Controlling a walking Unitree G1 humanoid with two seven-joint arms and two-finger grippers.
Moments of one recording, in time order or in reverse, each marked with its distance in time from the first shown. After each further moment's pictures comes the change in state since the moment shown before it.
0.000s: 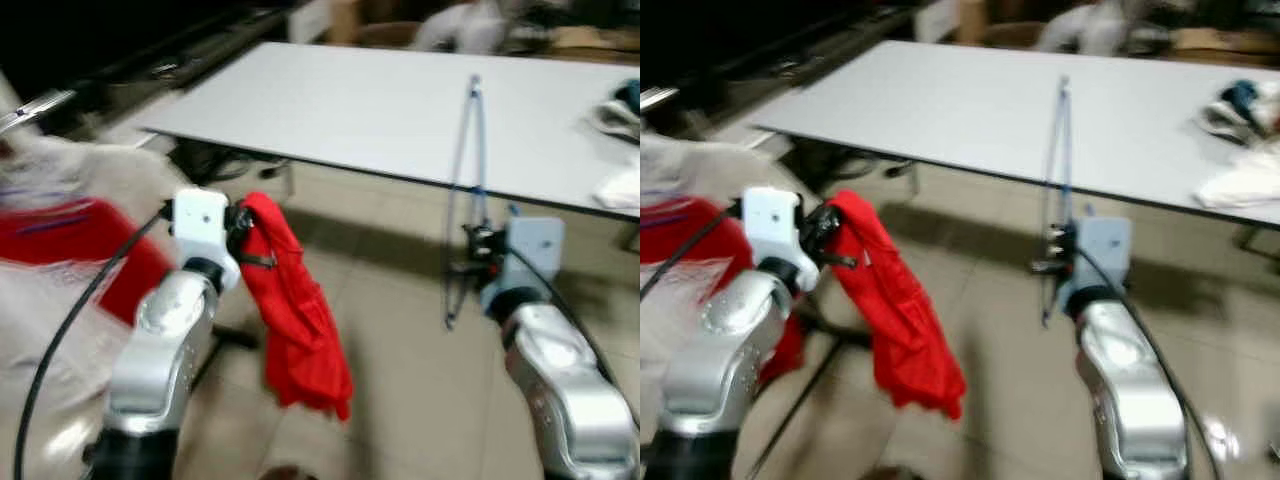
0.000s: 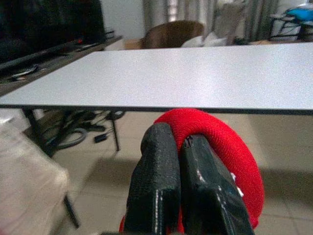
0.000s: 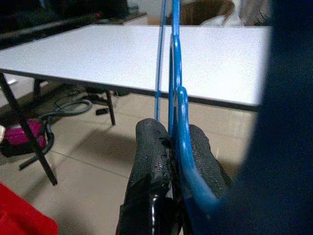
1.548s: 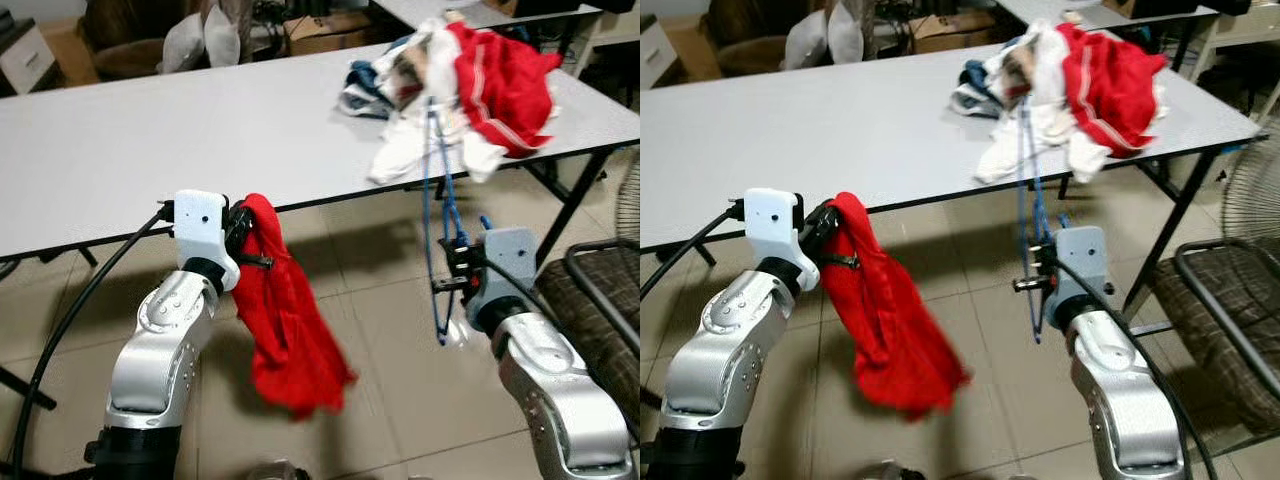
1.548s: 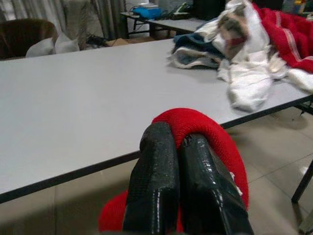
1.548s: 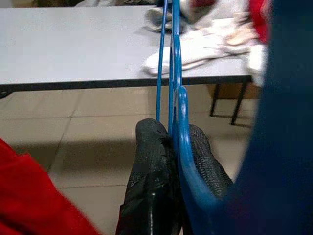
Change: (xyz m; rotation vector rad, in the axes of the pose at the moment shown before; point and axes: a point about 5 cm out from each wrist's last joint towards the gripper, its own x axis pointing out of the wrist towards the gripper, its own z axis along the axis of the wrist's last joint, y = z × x) left arm 0.003 -0.004 -0.001 -0.023 0.003 -0.014; right arm -0.003 0.006 -0.009 -0.059 0.052 0.097
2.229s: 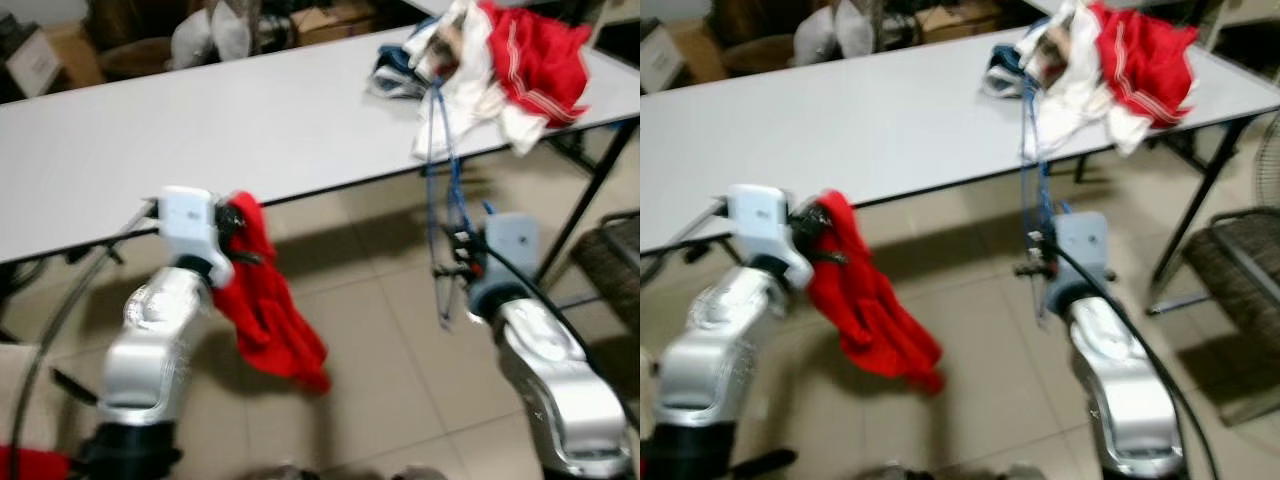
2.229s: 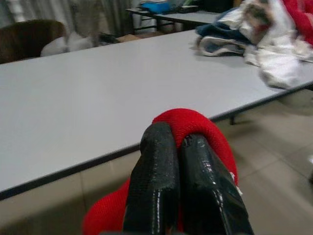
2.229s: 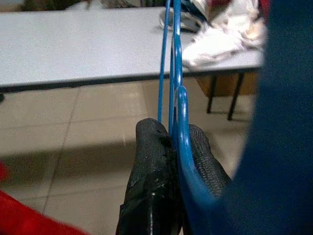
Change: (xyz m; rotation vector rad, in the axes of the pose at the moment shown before) left arm 0.002 0.001 -0.001 -0.006 0.008 0.006; right arm 0.005 -0.010 0.006 -0.025 -0.015 -0.084
